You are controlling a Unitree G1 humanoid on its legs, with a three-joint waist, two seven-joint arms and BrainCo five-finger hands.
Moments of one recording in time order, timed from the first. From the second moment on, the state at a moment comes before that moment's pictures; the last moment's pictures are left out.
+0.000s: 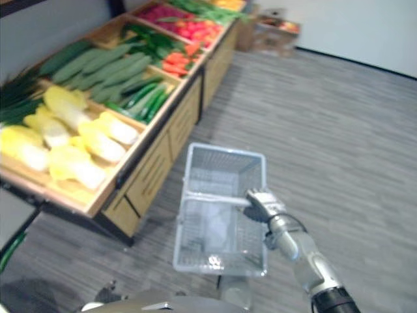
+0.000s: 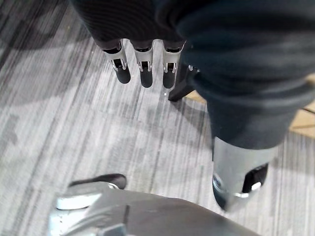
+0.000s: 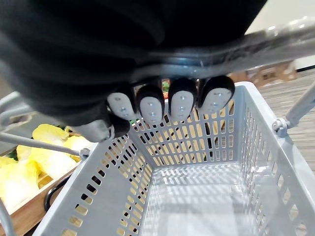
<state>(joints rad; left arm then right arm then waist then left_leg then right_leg) 0.14 0.18 -0.05 1.11 0.08 -0.10 0.11 0.10 -0.57 0.20 0.09 -0.63 -0.25 -0.03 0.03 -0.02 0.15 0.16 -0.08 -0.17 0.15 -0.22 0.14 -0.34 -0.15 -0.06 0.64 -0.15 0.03</state>
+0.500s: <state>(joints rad) 0.21 0.09 0.24 1.15 -0.04 -0.10 0.15 0.29 -0.56 -0.23 0.23 -0.67 -0.20 -0.09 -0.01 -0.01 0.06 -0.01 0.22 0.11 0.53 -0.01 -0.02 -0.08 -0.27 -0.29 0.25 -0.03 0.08</state>
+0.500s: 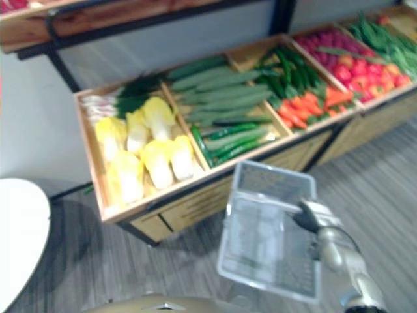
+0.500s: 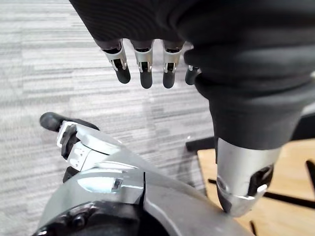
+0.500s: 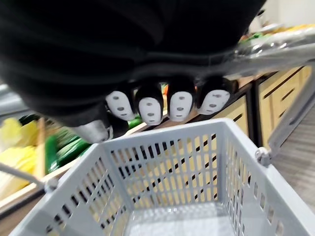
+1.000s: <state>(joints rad) 0.24 0.07 0.27 1.11 0.02 -0.08 0.15 0.33 -0.49 -0.56 0.60 -0.65 -0.14 -0.17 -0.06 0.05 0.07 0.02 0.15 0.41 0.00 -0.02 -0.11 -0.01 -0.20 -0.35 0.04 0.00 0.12</state>
